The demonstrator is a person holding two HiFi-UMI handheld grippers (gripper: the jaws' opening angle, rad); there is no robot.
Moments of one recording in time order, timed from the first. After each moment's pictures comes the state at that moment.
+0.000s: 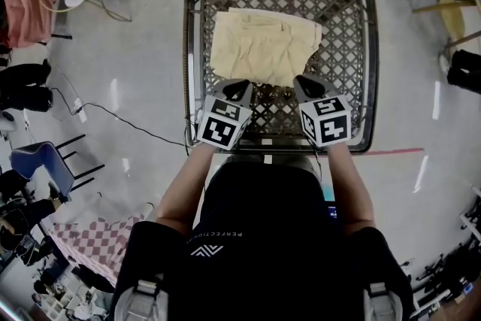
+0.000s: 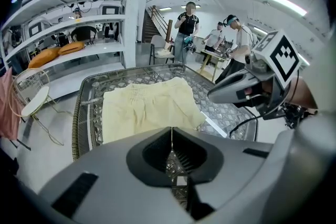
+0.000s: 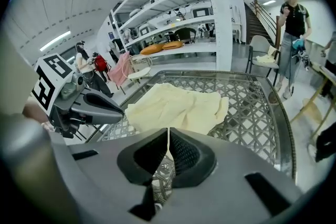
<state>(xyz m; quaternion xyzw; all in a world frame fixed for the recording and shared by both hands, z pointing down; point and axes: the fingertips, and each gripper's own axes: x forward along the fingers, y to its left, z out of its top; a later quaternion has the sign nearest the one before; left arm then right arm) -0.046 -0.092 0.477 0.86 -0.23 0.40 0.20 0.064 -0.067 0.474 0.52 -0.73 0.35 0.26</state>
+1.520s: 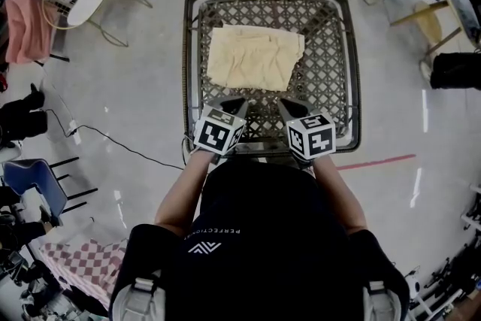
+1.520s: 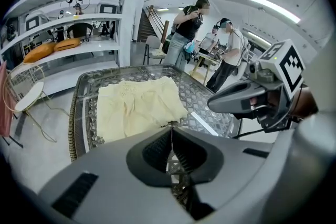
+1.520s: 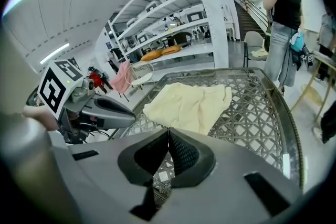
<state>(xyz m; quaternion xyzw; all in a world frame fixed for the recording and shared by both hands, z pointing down) -0.059 -0.045 0.452 0.87 -0.20 0.39 0.22 0.025 -0.010 0.444 0.54 -0.73 0.38 0.21</state>
